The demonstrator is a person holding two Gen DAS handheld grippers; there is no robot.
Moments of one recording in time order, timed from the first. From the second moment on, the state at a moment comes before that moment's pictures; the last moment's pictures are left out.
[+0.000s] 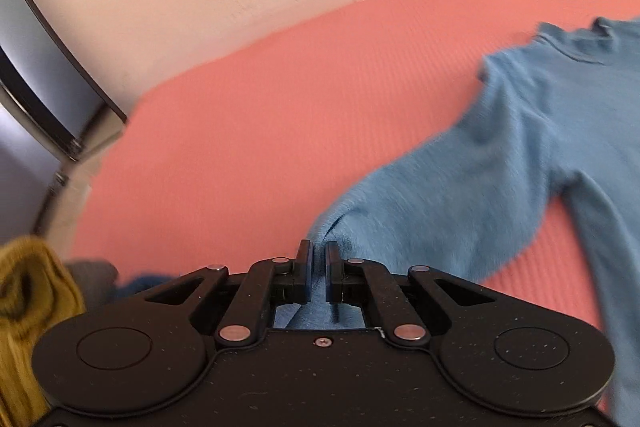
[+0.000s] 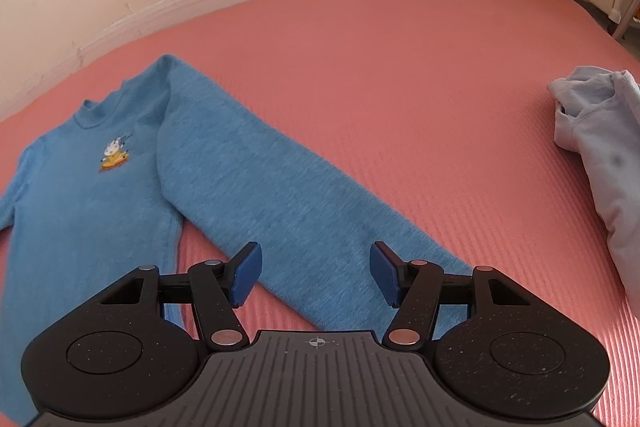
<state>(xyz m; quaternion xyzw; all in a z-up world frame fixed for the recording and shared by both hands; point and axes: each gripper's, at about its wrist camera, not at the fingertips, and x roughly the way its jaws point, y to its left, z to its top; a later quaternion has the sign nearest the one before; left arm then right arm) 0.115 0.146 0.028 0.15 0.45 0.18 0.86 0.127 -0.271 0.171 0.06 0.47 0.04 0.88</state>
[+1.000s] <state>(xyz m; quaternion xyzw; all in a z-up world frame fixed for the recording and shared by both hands) 0.026 0.058 0.048 -0.02 0.51 -0.11 0.85 0.068 -0.224 0.168 0.04 0.52 0.20 0.83</state>
